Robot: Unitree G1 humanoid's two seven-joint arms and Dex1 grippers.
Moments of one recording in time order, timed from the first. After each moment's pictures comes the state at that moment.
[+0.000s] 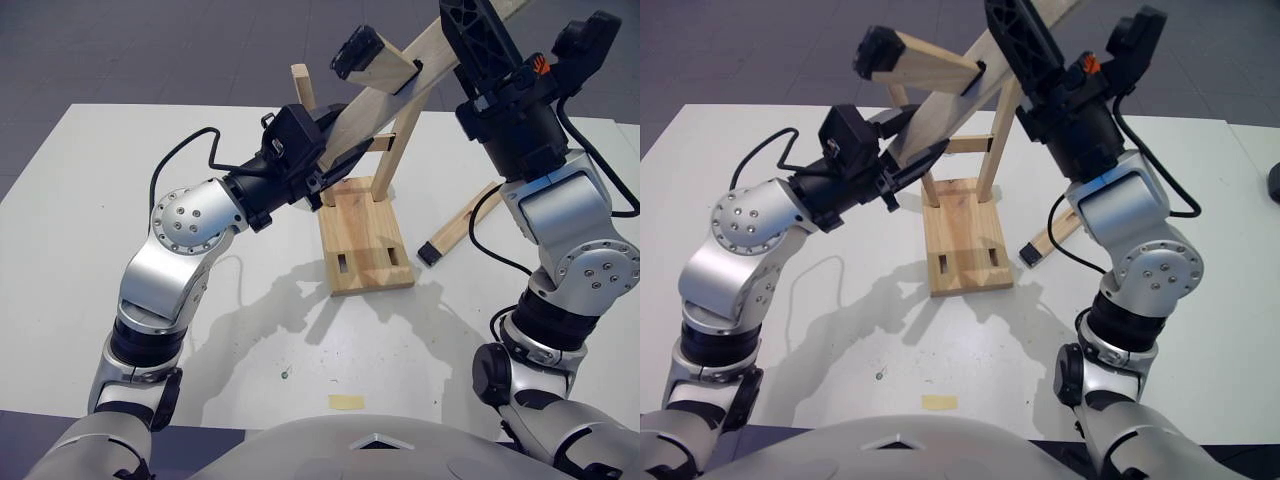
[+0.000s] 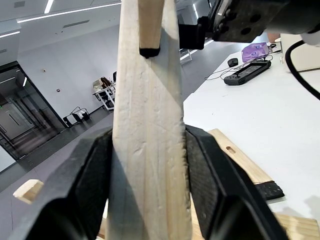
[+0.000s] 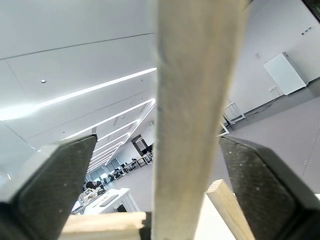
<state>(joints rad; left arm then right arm) -0.43 0.44 -0.19 -0.57 -0.27 0.50 -0.48 -0.51 -0.22 -0.30 -0.46 1.44 0.73 -0.08</state>
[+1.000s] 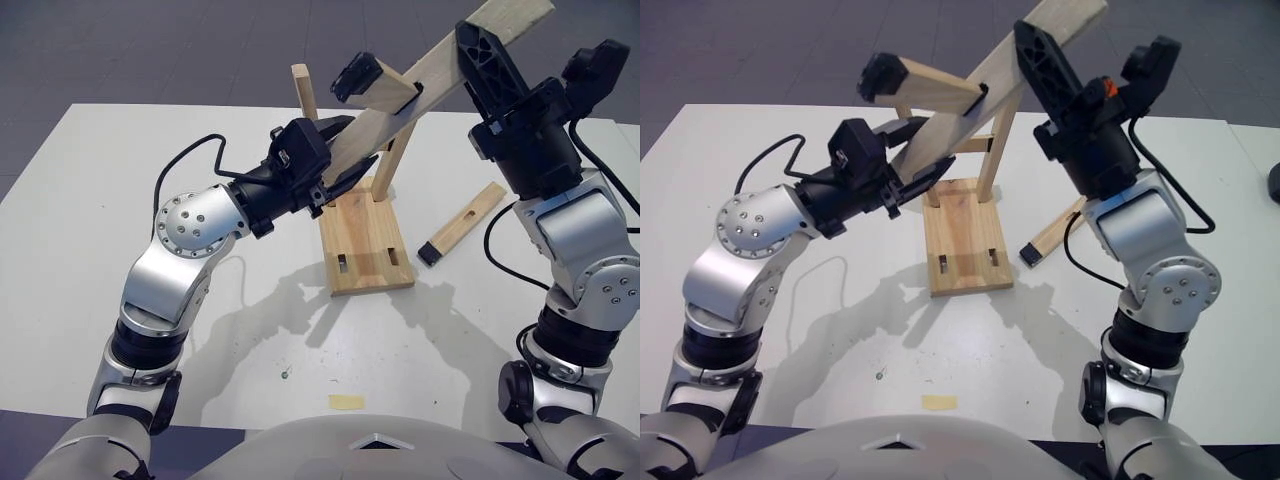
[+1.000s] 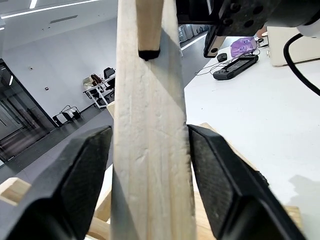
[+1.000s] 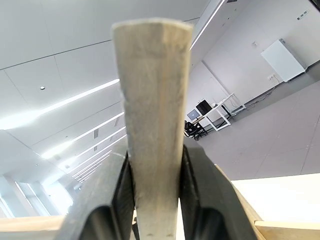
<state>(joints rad) -0.42 0.44 -0.18 -0.57 -0.30 0.52 -0.54 -0.40 -0.34 -0.28 -0.47 1.58 0.64 -0.12</state>
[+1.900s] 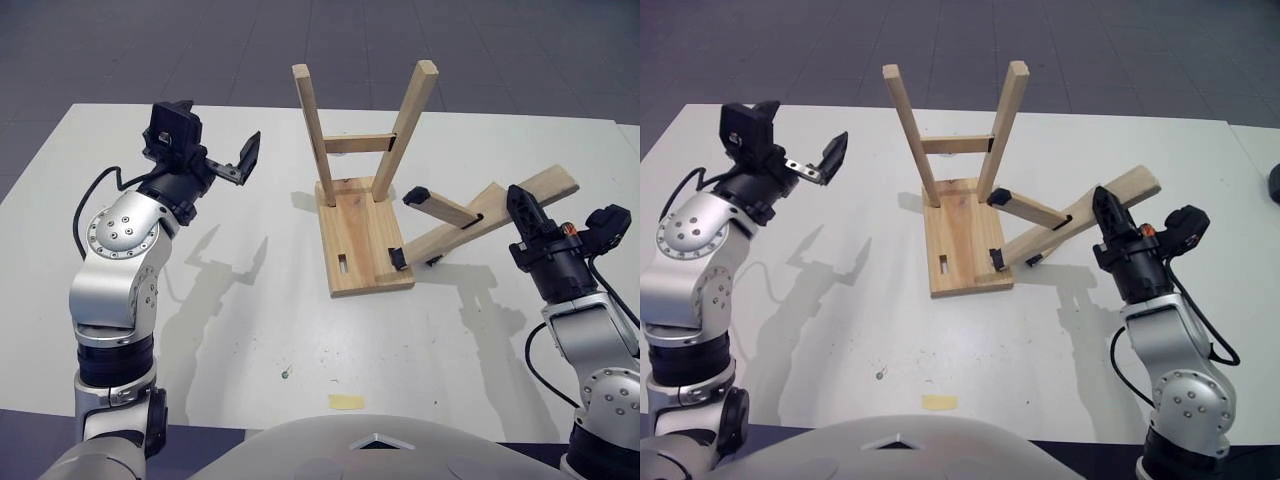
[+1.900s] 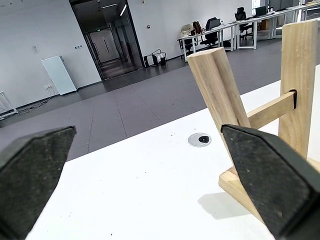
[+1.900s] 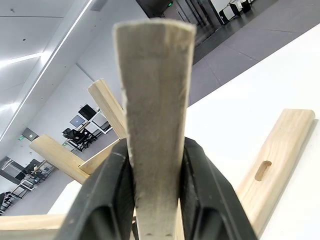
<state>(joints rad) -0.27 0.45 0.11 -0.49 -0.24 0.63 -0.29 0.22 -0.35 -0.40 -0.61 1.31 0.51 -0.13</state>
